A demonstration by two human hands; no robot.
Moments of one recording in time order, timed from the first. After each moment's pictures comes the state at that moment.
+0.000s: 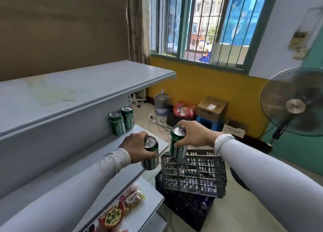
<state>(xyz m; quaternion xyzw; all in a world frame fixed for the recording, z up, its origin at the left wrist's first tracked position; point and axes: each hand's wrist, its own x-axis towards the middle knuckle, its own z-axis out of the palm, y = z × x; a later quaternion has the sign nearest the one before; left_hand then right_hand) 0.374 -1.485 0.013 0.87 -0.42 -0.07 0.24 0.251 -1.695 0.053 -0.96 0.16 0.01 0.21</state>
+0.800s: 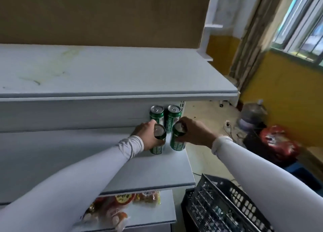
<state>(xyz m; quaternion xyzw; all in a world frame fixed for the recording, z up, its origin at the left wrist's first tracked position) 0.472 -1.545 -0.021 0.97 -0.03 -0.01 0.25 0.508 -1.750 -0.013 -0.96 -0.19 0.05 0.21</state>
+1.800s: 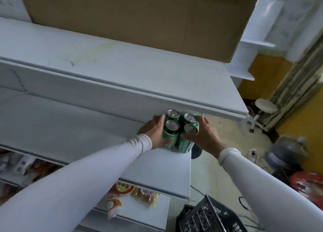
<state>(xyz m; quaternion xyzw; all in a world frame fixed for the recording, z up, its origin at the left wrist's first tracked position) 0.467 -1.556 -0.021 0.97 0.04 0.05 0.22 0.531 -1.753 0.003 -0.93 -0.23 0.01 0.27</state>
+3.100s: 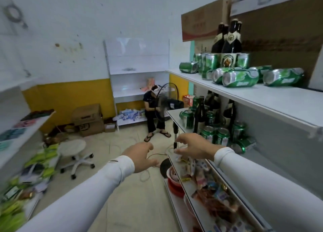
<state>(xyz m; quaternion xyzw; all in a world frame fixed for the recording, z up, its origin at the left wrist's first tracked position) -0.118 -0.776 0.053 0.82 0.57 0.04 0.08 0.113 -0.758 0.057 -0.59 -0.79 0.14 0.10</state>
